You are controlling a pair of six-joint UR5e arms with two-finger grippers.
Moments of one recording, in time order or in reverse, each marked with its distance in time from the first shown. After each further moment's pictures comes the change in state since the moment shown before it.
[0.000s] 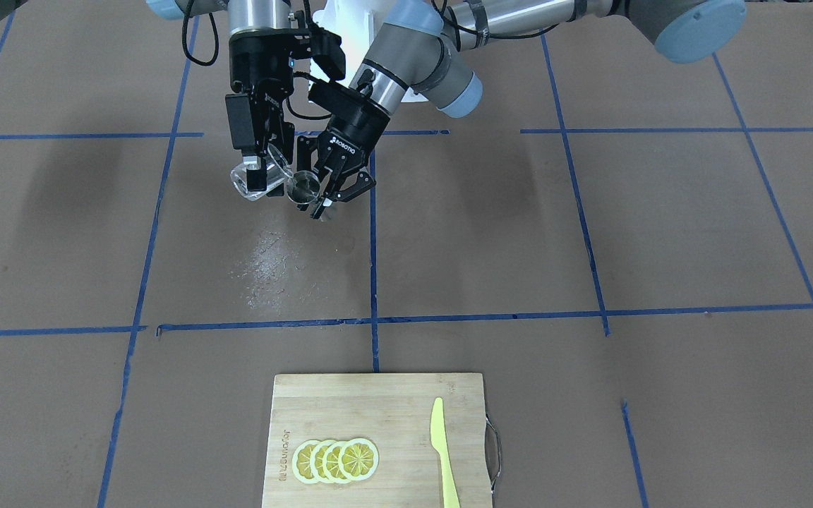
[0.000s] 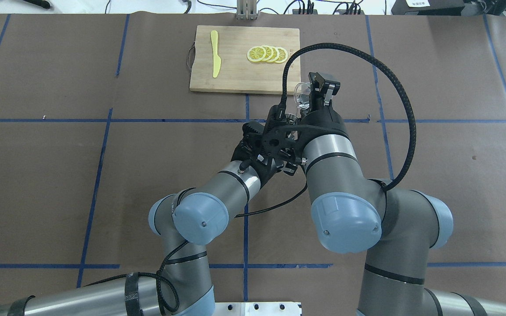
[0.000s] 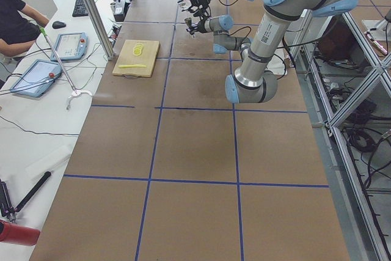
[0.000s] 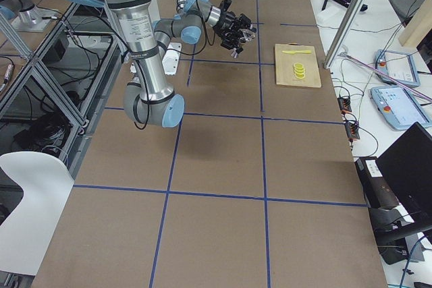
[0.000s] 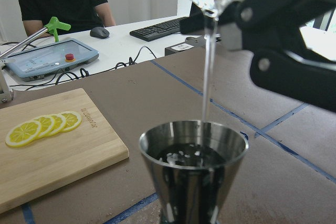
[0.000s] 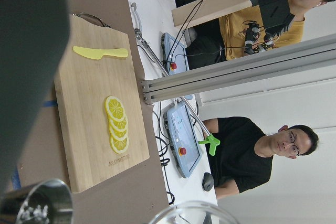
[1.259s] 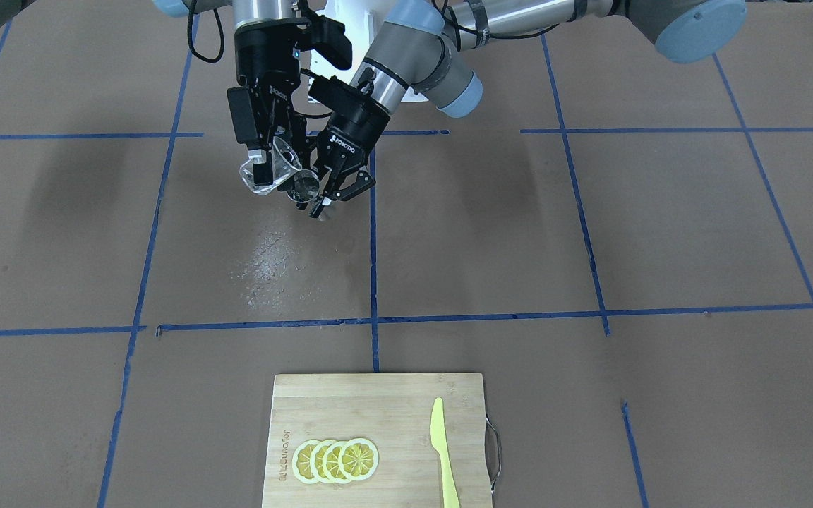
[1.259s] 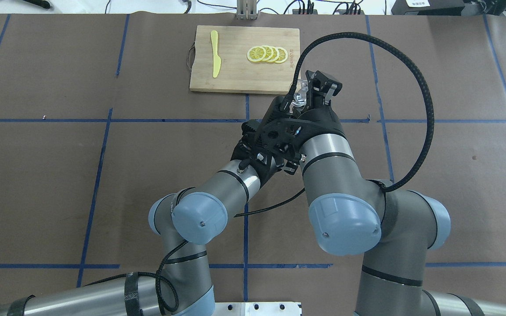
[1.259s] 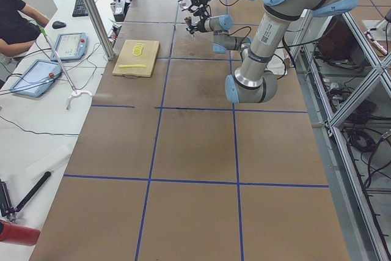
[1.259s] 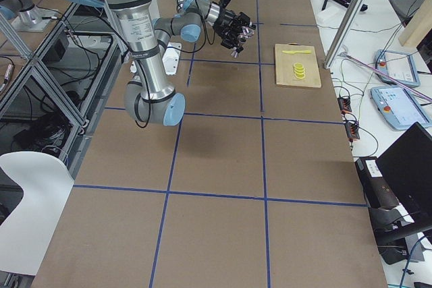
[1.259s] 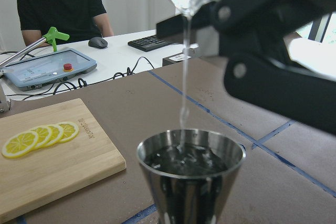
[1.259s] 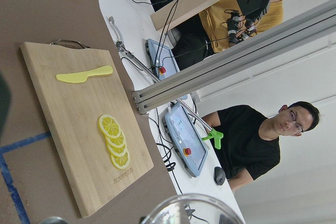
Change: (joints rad) left arm -0.002 0.000 -0.003 -0.012 0.000 0.000; right arm -0.003 0.014 0.006 0.017 0.002 0.184
